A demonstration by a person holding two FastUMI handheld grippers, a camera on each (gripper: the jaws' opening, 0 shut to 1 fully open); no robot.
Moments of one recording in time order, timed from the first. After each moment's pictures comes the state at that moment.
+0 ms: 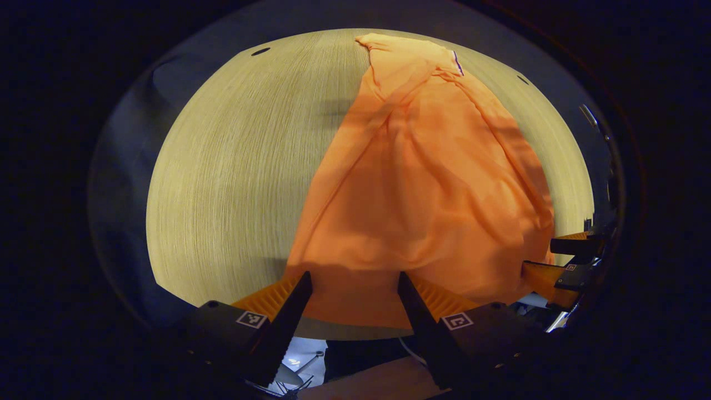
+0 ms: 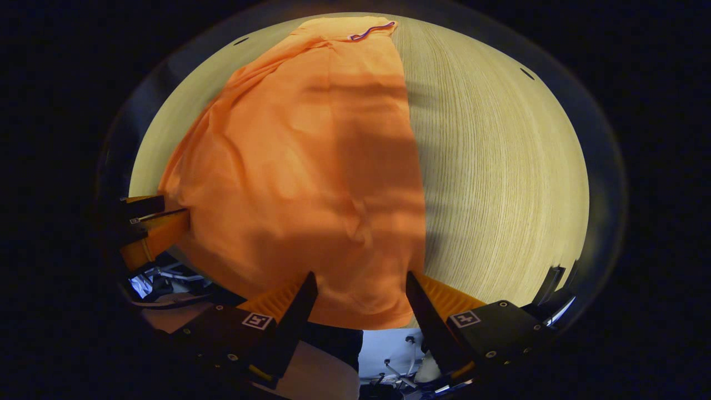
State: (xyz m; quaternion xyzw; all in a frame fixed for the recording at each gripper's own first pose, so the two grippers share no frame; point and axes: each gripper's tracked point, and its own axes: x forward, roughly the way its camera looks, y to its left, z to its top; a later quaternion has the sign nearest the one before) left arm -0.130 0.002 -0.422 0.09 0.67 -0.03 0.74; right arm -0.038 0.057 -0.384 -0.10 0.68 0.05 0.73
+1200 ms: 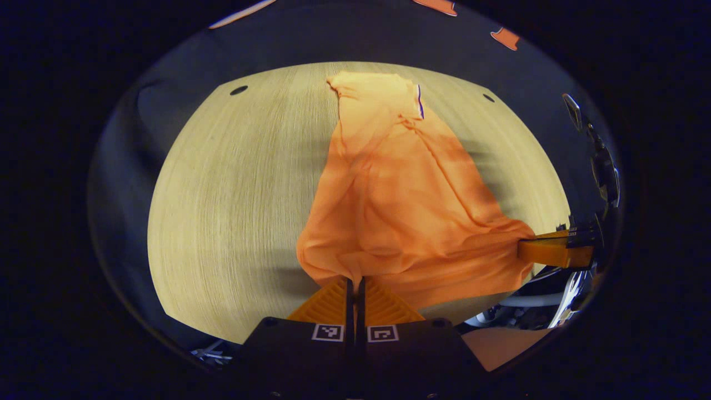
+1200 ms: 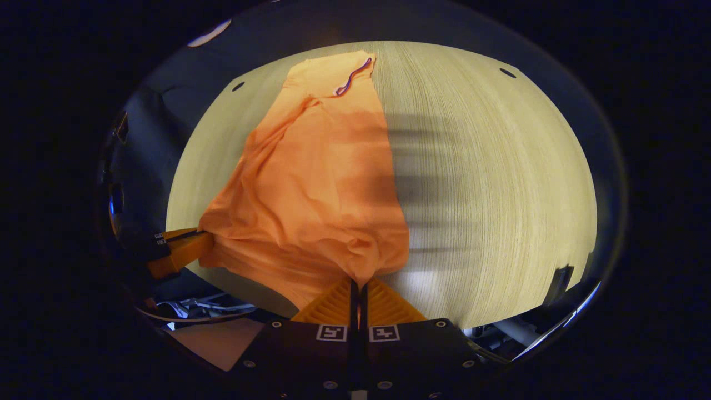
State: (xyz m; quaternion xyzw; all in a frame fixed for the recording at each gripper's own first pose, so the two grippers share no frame) left arm -0.066 -0.034 -0.360 0.07 0.58 -0.11 0.80; right arm 0.023 0.071 -0.316 0.01 0.60 0.07 0.80
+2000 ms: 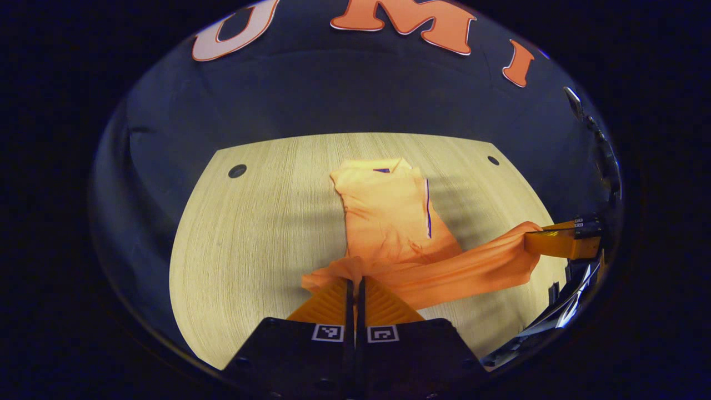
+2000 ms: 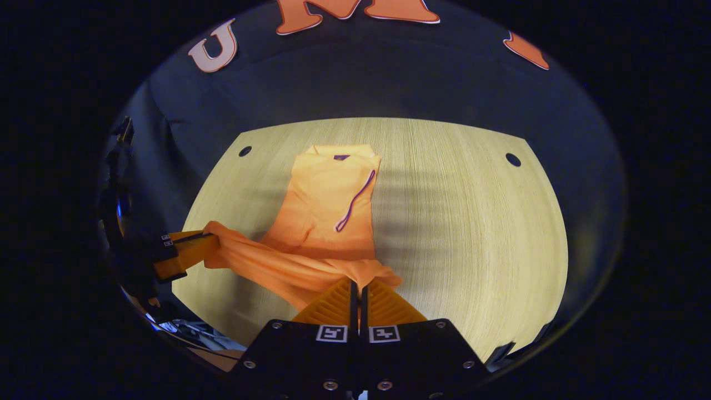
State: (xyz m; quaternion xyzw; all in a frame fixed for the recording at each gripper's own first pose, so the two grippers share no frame) left arm 0.130 -0.075 -0.293 0.07 0.47 -0.12 0.87; right arm 0.209 0.068 -0.221 -0.02 0.47 0.08 0.88
